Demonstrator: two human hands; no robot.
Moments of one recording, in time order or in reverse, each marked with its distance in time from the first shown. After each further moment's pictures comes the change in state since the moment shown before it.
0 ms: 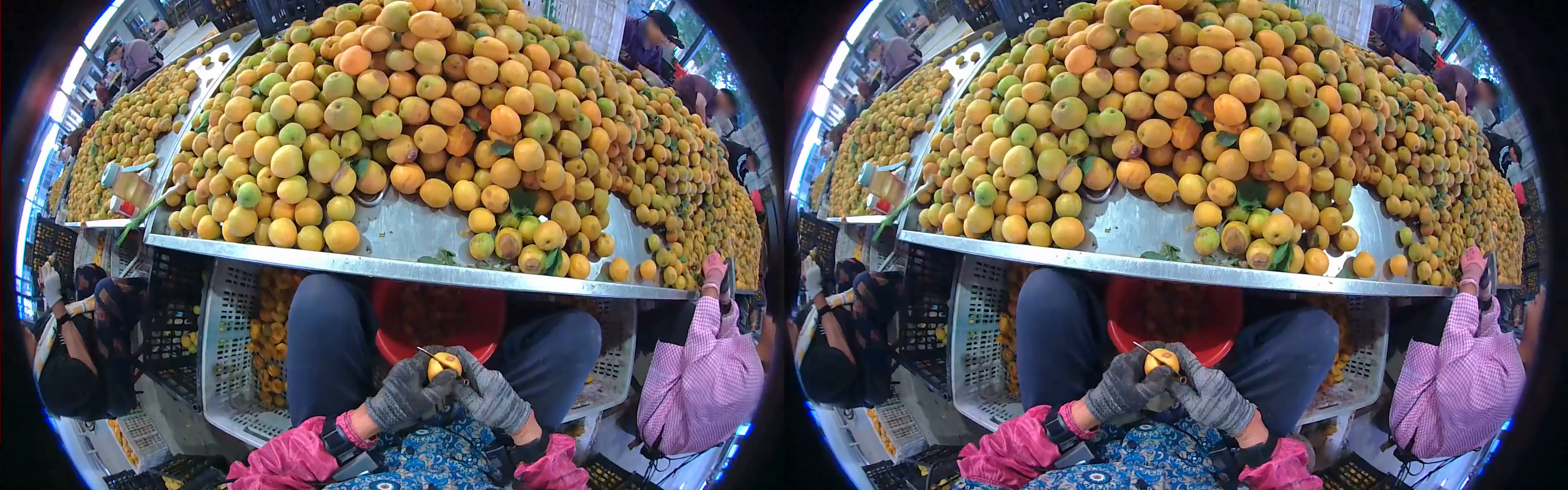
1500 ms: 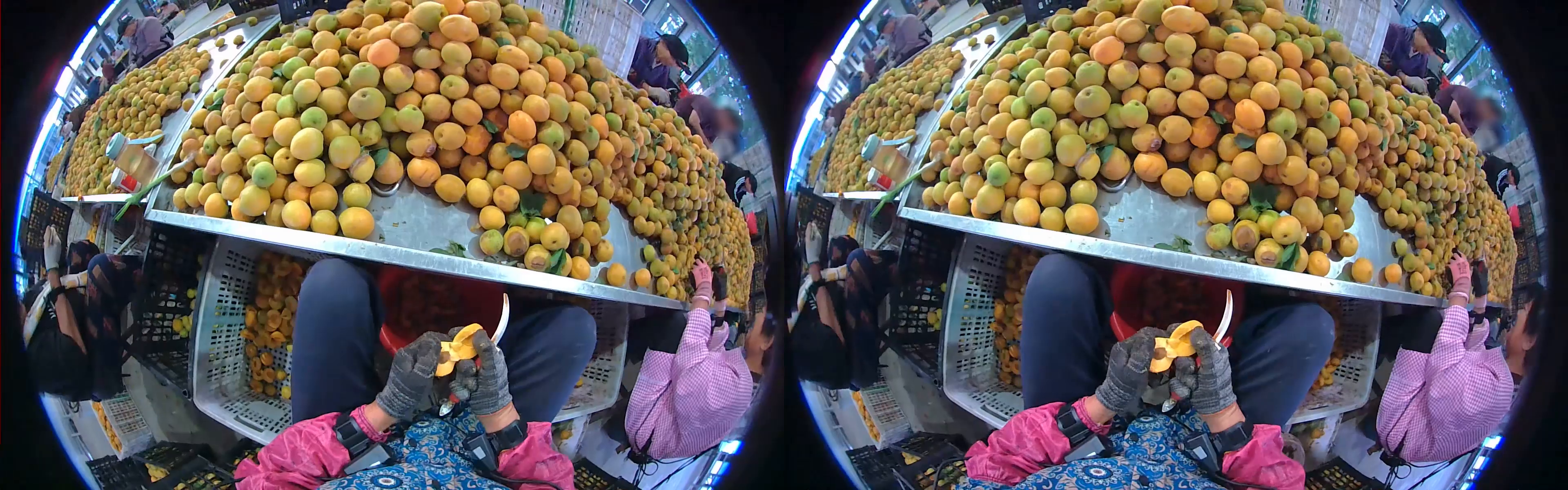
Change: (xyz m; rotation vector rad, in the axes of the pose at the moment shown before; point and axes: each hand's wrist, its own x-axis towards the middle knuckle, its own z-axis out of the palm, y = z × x) left_hand -0.002 -0.013 0.012 -0.333 0.248 0.109; right_hand 0.023 -0.020 0.029 1.216 0.290 0.423
